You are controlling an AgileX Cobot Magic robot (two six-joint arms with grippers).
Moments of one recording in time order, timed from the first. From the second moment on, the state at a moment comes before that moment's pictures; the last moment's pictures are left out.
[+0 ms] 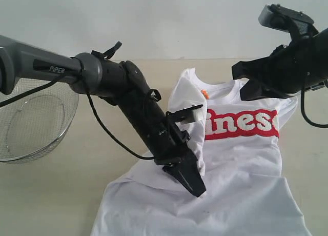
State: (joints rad) left arm -0.57 2.31 -1.54 -0.93 1.21 0.94; right arm 0.05 1.49 -0.97 0.65 0.61 -0.45
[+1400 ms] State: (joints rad) left arm -0.29 2.16 -1.60 -0.85 1.11 0.72; right arm 0.05 1.49 -0.97 0.65 0.62 -0.46
